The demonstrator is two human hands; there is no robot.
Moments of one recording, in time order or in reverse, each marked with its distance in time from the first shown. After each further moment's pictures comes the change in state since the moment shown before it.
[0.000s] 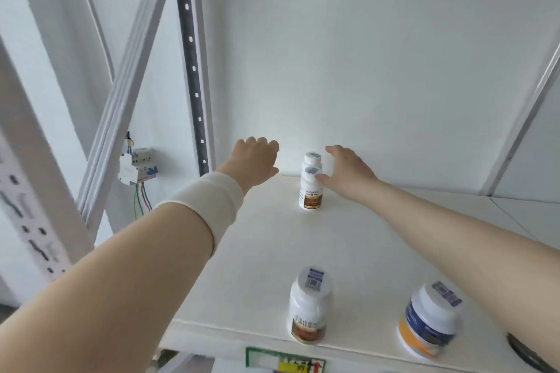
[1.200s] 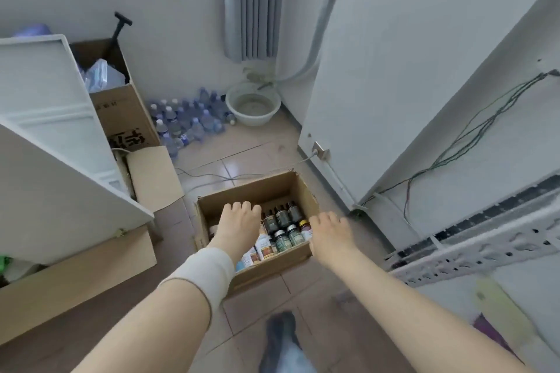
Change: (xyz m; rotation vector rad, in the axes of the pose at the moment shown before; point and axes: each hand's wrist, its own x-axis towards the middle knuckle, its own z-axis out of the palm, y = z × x) left_hand -0.649 -0.290 0.223 -0.067 -0.617 -0.879; right_hand -0.321 -0.328 0.493 -0.728 -0.700 -0.962
